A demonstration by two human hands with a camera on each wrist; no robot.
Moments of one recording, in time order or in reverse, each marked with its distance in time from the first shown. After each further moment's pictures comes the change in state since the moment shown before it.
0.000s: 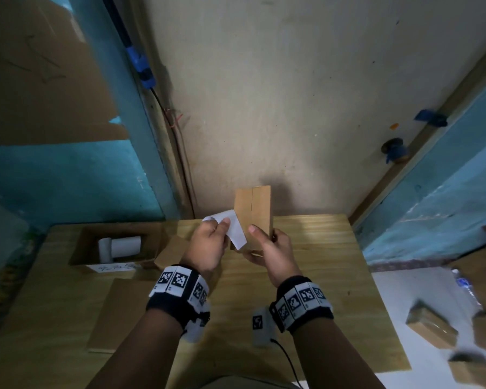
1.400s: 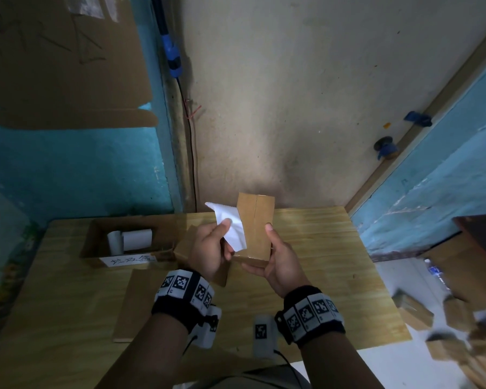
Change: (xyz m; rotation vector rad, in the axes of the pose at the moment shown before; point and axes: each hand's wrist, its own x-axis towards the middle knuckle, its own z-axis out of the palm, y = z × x) left_hand -0.038 -0.030 -0.061 -0.333 -0.058 0.047; right_hand -0.057 0.037 0.040 0.015 -0.107 0.071
